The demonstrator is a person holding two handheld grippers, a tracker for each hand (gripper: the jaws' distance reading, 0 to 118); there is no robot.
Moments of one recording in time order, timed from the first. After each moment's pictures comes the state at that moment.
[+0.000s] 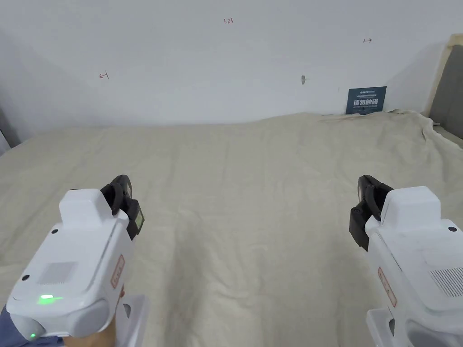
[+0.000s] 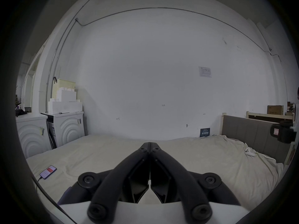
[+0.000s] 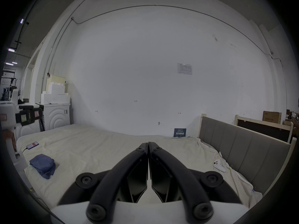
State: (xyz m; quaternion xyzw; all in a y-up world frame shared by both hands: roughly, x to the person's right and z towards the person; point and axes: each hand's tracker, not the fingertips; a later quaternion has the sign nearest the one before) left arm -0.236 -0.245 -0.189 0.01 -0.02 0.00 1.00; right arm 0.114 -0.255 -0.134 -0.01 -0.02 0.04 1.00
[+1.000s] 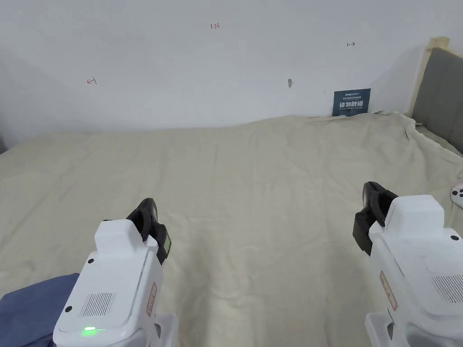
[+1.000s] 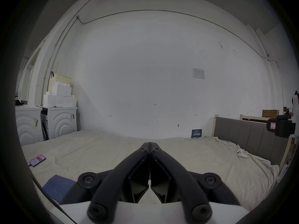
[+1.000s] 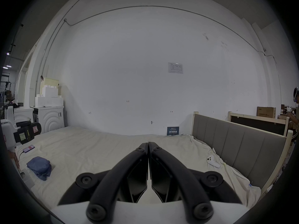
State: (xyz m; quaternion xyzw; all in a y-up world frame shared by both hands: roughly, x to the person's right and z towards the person) left arm -0.193 -0.280 -0.172 0.02 -0.05 0.02 1.00; right arm 0.131 -0.265 -0.118 -0.01 -0.06 0.02 1.00
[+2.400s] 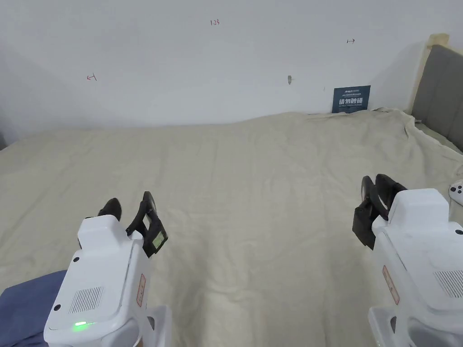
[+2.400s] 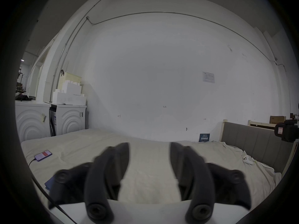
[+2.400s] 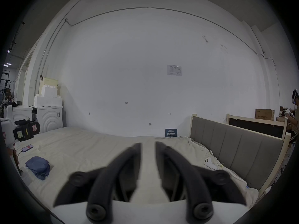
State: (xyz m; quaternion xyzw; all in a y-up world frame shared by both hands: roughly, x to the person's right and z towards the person) left arm -0.204 -0.281 -0.171 0.02 0.00 0.05 1.00; right arm 0.133 -0.261 -0.111 0.00 -0.06 0.03 1.00
